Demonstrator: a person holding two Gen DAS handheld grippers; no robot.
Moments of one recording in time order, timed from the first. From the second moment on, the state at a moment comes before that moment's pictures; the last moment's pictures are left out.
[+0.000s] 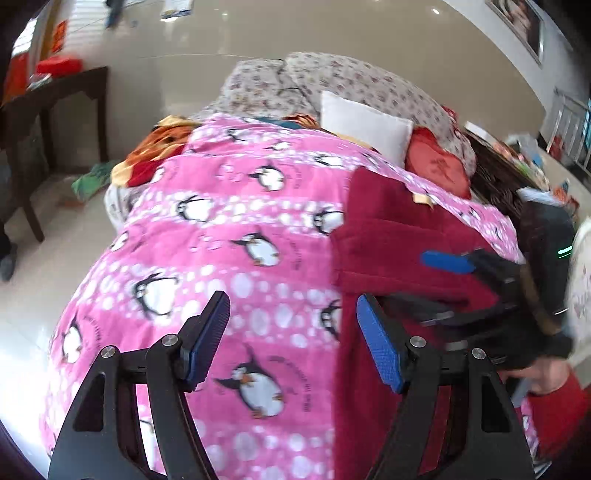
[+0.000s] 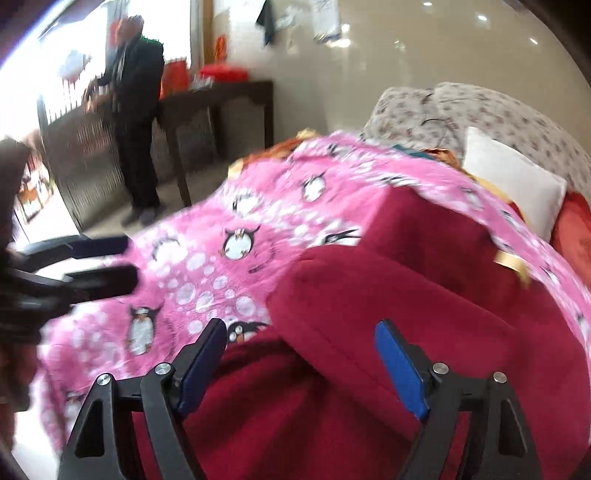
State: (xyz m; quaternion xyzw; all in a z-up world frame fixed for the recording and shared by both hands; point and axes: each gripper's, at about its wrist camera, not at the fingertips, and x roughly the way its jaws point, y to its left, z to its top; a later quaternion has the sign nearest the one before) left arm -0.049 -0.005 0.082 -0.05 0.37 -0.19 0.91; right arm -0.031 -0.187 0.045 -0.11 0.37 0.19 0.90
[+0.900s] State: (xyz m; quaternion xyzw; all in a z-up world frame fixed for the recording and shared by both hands) left arm -0.039 -0.120 0.066 0.00 0.39 -0.25 0.89; right arm -0.147 -0.519 0.080 0.04 0.34 -0.13 0.93
